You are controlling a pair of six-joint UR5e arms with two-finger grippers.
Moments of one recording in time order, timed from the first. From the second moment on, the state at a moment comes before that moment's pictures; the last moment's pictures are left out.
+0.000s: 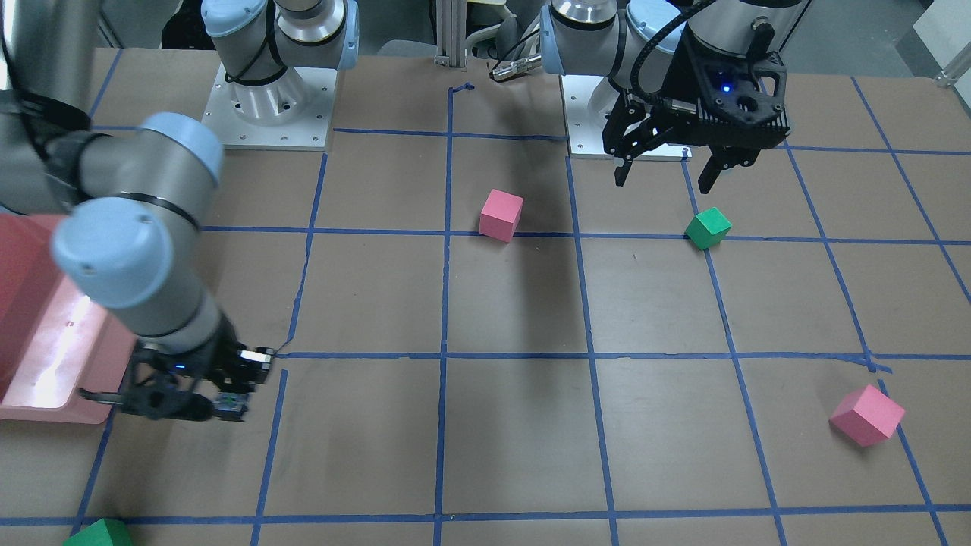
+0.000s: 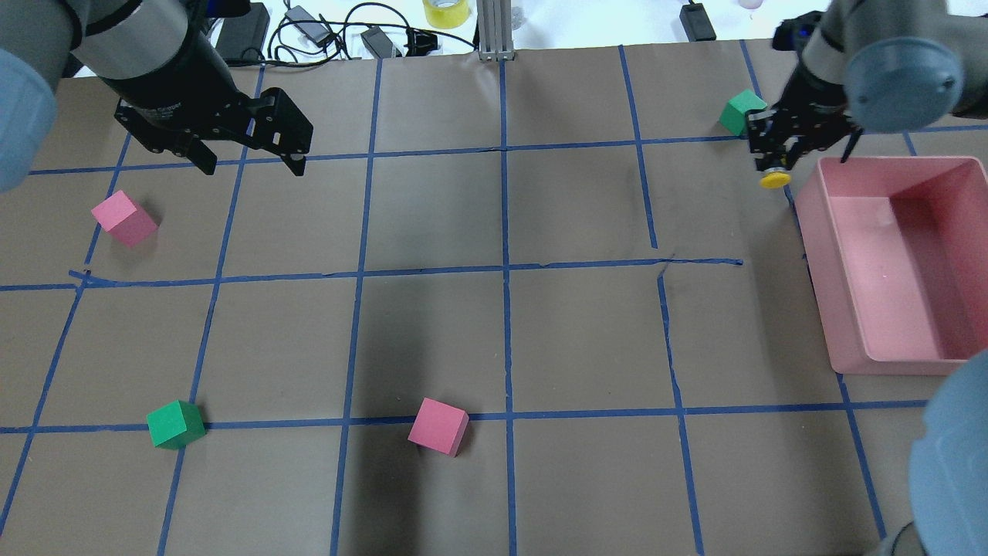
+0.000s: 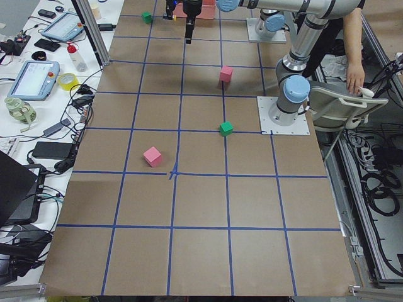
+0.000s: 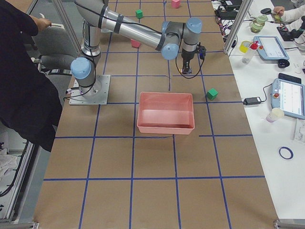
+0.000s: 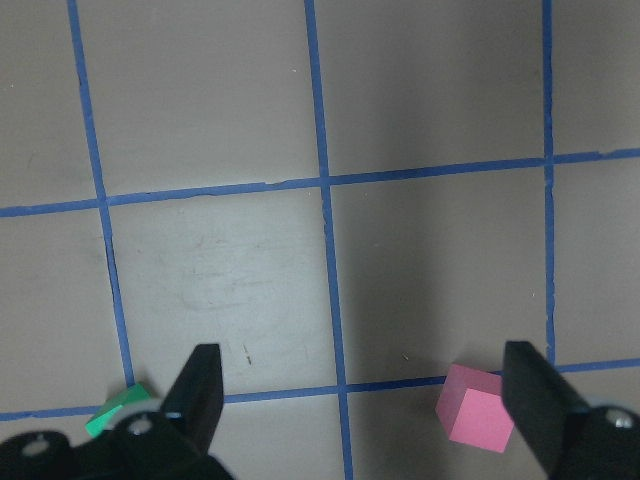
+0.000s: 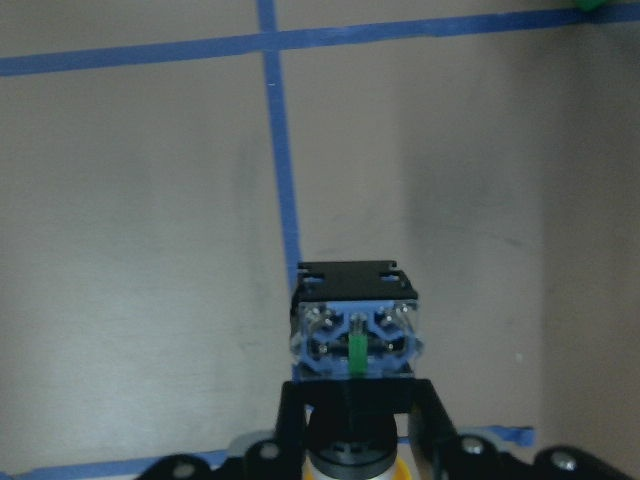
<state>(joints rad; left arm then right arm) -1.58 -1.53 -1.55 -1.54 1.56 0.06 1.59 -1.13 1.55 -2.03 -1.60 0.10</state>
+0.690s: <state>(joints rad) -1.58 -1.54 -1.55 -1.49 1.57 0.06 1.84 -0.90 1.35 -2.06 -1.58 0.41</state>
